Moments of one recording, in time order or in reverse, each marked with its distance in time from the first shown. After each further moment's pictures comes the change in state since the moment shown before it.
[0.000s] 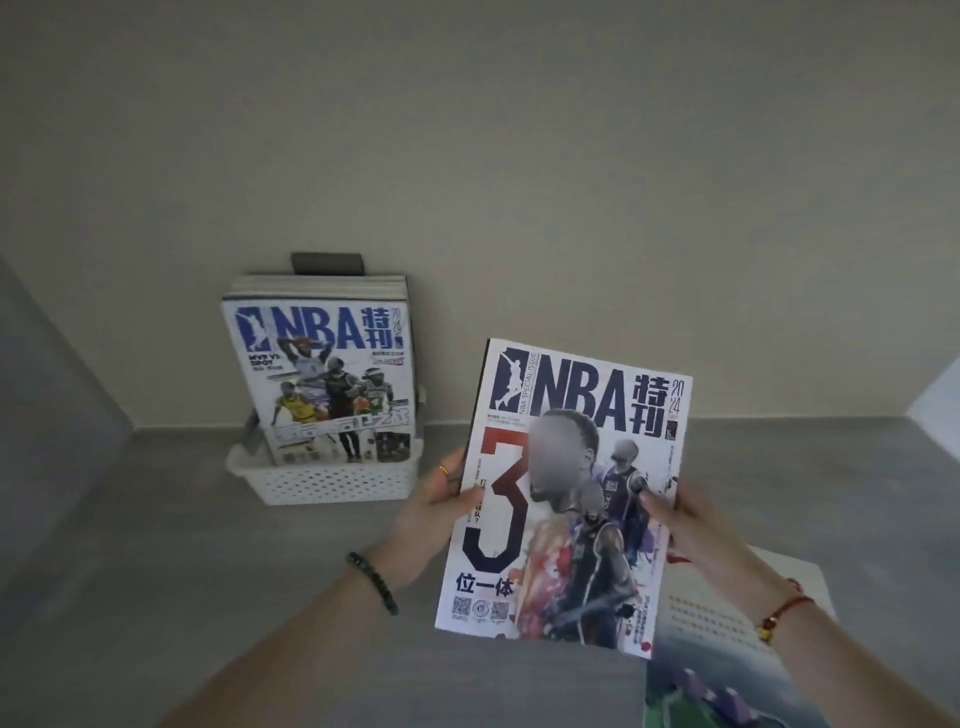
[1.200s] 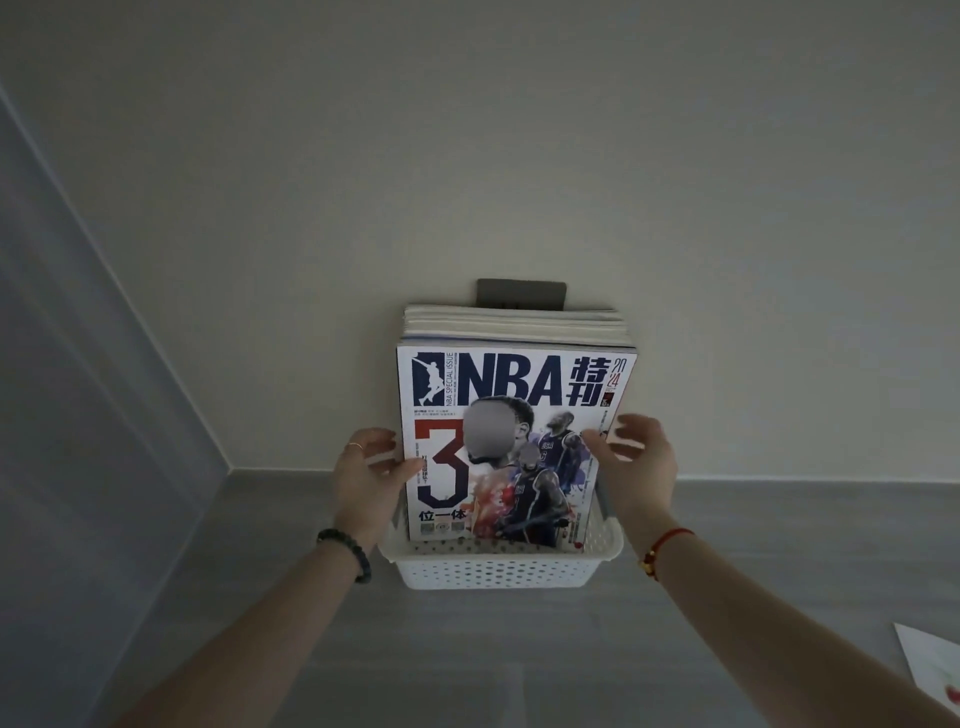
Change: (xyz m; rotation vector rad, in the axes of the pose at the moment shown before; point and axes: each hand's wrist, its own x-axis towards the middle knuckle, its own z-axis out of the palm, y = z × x) left_hand 0.082 0.008 -0.298 0.324 0.698 0.041; right_hand 0.161 -0.117 0.274 0.100 0.499 -0.126
